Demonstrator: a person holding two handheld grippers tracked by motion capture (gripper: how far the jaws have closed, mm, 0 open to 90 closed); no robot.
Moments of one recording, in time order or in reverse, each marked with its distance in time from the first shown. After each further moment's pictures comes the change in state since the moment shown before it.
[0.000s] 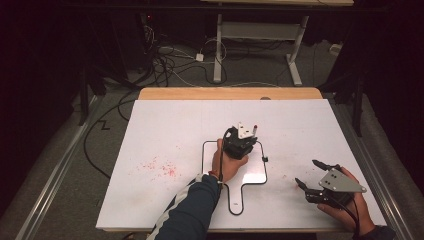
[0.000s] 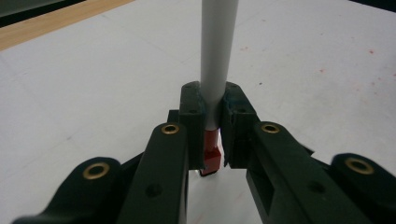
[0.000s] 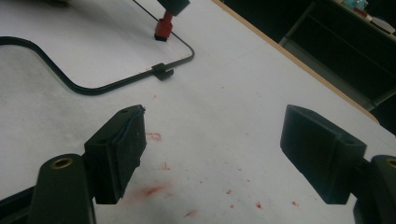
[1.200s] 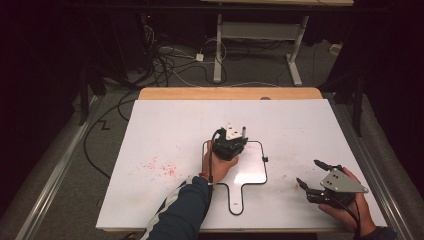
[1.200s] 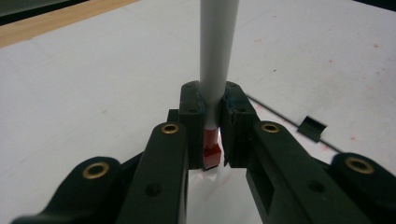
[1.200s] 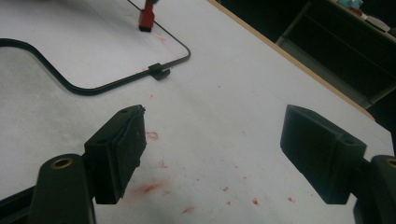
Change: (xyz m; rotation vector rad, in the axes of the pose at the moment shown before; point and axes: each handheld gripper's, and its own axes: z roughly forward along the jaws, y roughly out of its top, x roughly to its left) left arm 0.033 0.009 -0.034 -0.025 0.032 -0.024; right arm 0.000 -0.001 -0.002 -0.001 -0.013 0.009
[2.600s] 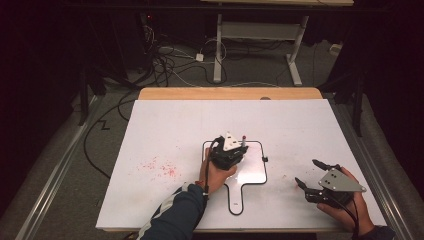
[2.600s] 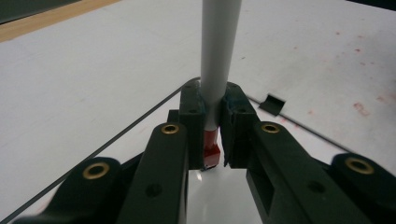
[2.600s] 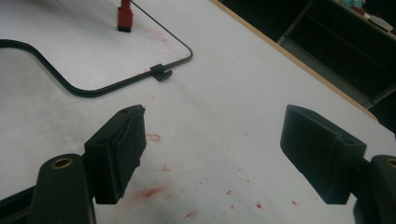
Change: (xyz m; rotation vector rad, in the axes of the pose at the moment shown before) left arm -0.029 -0.018 -0.011 0.021 -0.081 0.030; right arm 0.001 0.001 0.002 0.004 0.005 0.004
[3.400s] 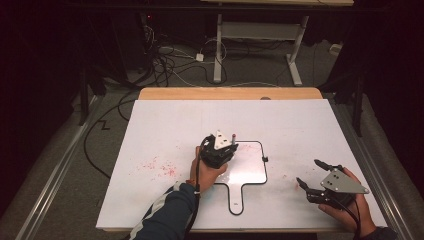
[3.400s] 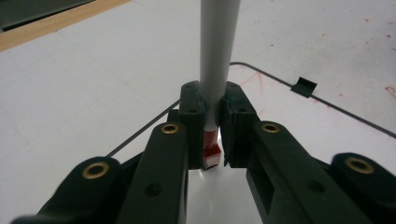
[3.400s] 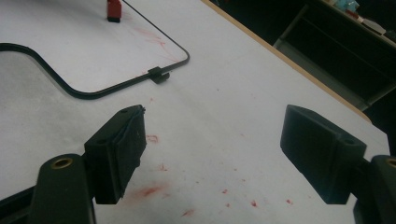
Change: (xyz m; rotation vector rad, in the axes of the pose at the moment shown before) left arm 0.034 0.012 -0.033 -0.020 0.072 0.015; right arm -0.001 0.000 -0.004 -0.013 -0.013 -0.006
